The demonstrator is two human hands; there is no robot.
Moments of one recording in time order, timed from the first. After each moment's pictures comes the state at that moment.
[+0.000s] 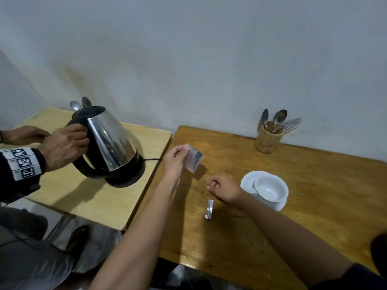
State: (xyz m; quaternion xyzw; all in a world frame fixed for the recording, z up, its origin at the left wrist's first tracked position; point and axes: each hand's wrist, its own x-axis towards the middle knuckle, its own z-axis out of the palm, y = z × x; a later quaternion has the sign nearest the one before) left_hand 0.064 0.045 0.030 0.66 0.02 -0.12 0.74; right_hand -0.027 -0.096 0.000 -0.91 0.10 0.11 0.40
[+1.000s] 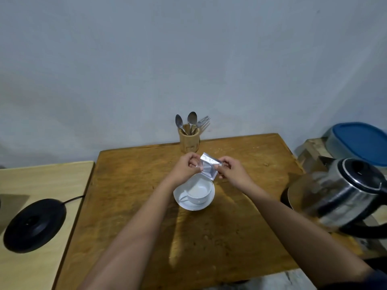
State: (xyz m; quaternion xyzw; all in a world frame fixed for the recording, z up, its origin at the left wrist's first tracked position) left_hand -0.007 -0.145 0.057 0.75 -0.35 -0.34 0.45; right_hand -0.141 -0.256 0.055 -0.76 0.34 -0.13 0.54
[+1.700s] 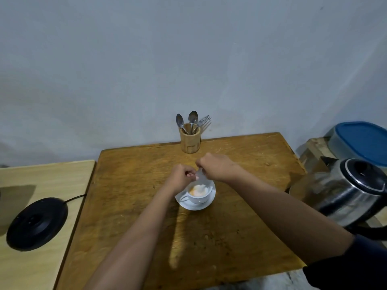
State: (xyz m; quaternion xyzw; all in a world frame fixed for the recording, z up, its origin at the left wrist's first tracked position) left_hand -0.008 -0.131 0.031 0.80 -0.36 -0.29 0.38; right_hand -0.097 -0.233 0.101 -0.98 0.12 0.13 0.05
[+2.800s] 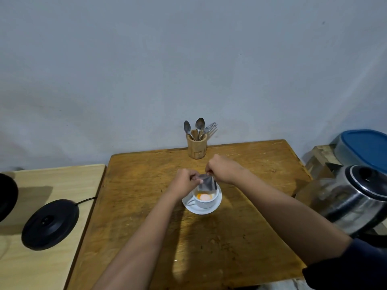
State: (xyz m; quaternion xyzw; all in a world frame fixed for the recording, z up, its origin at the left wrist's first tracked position) left_hand -0.009 -0.115 0.043 0.81 -0.38 -0.26 0.36; right_hand -0.096 -0.235 0.103 -0.97 0.15 0.12 0.12
